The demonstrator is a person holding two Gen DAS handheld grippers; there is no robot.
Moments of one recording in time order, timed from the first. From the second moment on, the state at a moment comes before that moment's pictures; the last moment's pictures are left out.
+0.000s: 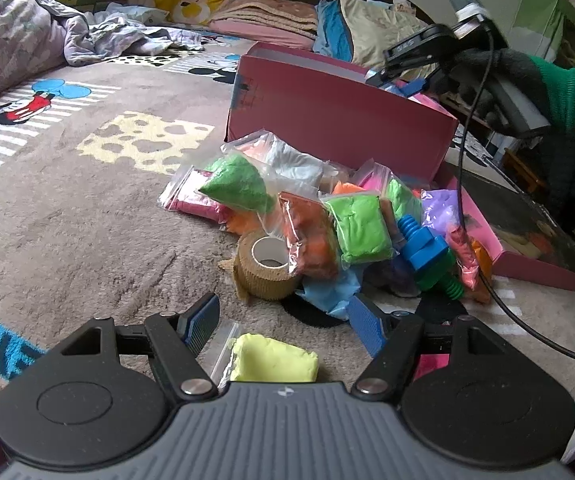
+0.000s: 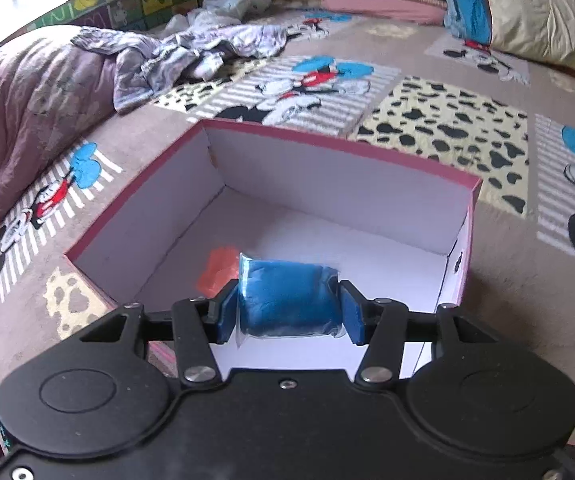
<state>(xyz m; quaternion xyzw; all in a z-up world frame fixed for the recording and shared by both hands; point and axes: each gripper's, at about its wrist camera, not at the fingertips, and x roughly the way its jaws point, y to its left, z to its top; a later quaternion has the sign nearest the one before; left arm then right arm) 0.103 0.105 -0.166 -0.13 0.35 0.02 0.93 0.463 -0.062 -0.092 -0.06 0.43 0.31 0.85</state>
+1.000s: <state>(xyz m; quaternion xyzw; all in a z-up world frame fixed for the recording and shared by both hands) 0.101 0.106 -0.167 -0.13 0.35 0.02 0.93 0.481 -0.046 -0.122 -0.09 0.47 0.28 0.83</state>
